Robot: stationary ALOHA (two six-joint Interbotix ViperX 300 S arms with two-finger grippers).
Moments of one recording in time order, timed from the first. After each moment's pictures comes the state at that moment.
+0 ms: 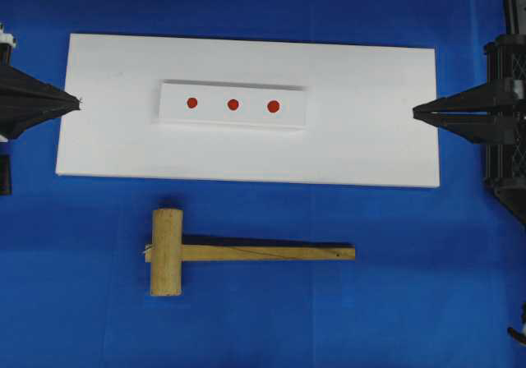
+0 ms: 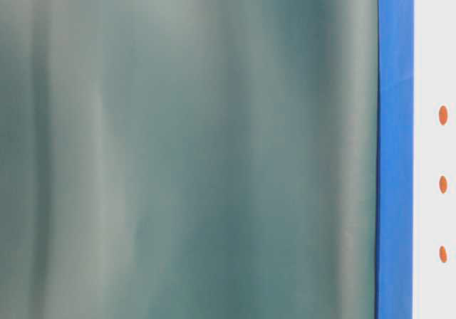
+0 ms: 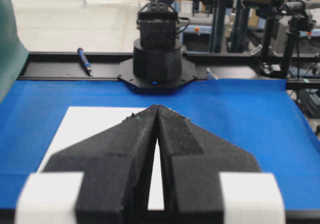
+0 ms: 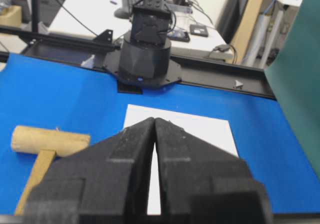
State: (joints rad) left arm 0.00 -0.97 1.18 0.00 -0.29 0.00; right arm 0.00 -0.97 1.19 0.00 -0.29 0.00
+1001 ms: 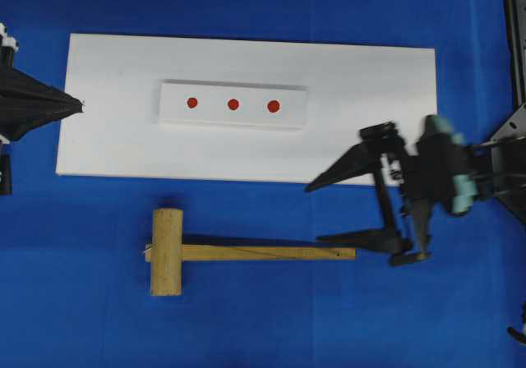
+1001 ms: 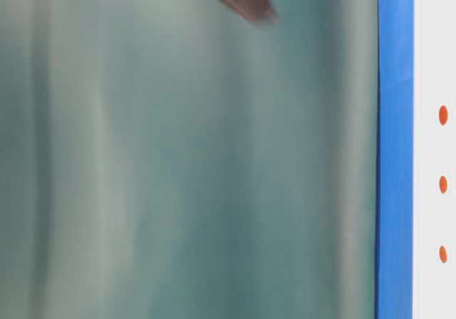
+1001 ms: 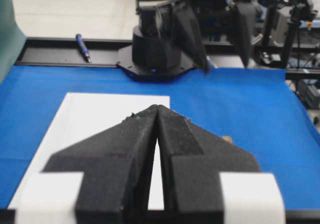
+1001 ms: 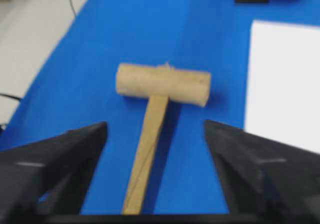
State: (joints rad) left arm 0.00 -0.96 1.20 -0.01 -0.27 -0.01; right arm 0.24 -0.32 0.92 0.06 -0.32 0.19
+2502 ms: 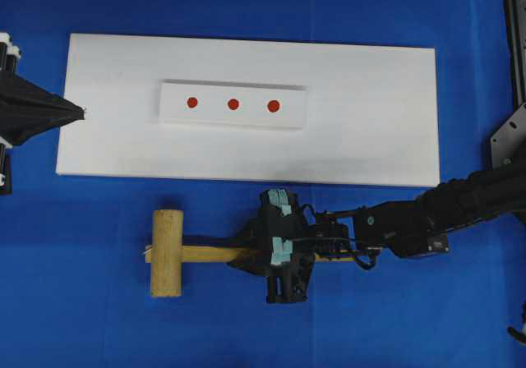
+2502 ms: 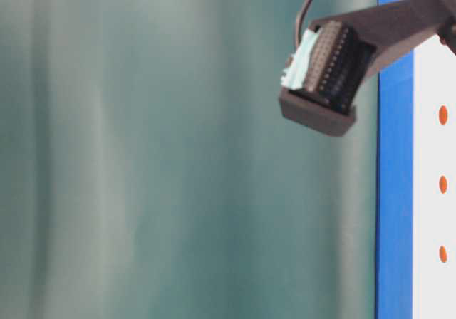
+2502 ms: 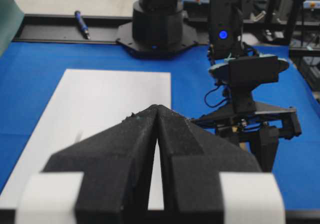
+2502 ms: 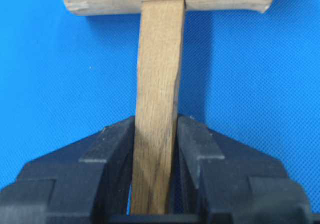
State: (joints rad) left arm 0.00 -0.97 1.25 -0.01 -0.27 -0.01; right arm 0.32 0.39 0.57 0.32 -0.44 0.14
